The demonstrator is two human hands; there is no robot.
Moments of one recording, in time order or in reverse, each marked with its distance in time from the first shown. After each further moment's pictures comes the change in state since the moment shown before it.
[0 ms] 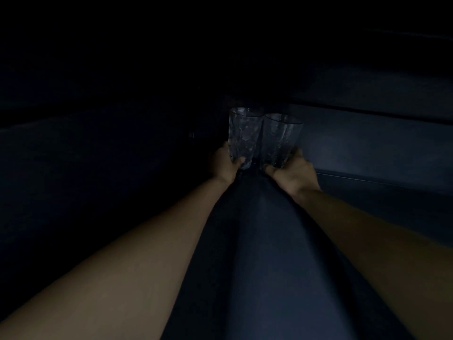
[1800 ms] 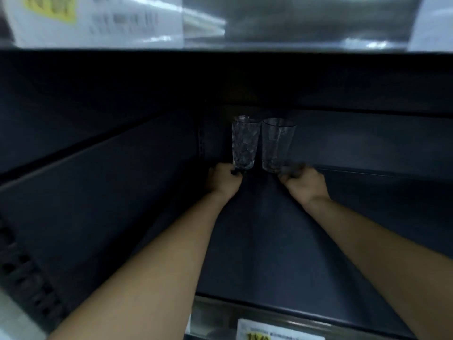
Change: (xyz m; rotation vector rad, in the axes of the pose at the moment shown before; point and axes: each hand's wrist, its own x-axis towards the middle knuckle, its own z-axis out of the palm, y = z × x) left_hand -0.066 0.021 -0.024 0.194 -0.024 -0.135; right_hand -0.053 0.009 -0.034 0.111 -0.059 0.106
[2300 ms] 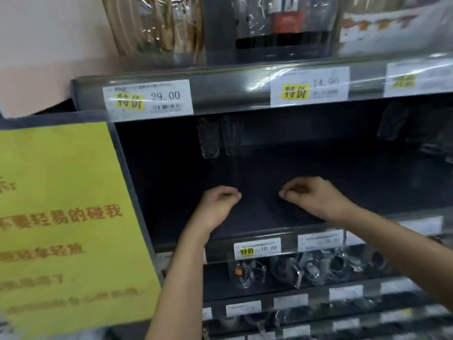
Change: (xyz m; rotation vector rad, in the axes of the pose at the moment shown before) left_hand -0.170 0.029 -0.073 -0.361 -0.475 -0.007; right_hand -0.205 -0.008 -0.121 -0.026 -0.119 0.072
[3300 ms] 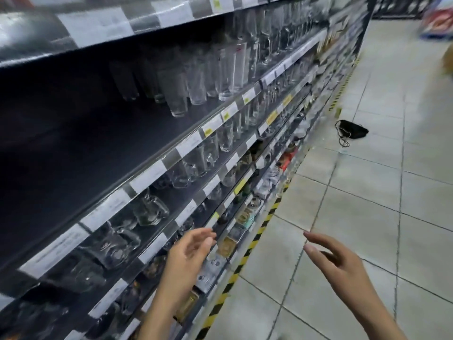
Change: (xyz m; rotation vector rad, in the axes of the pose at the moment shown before) left_hand -0.181 0.008 0.333 -0.002 -0.755 0.126; right_hand -0.447 0.232 -0.111 0.500 0.863 0.687
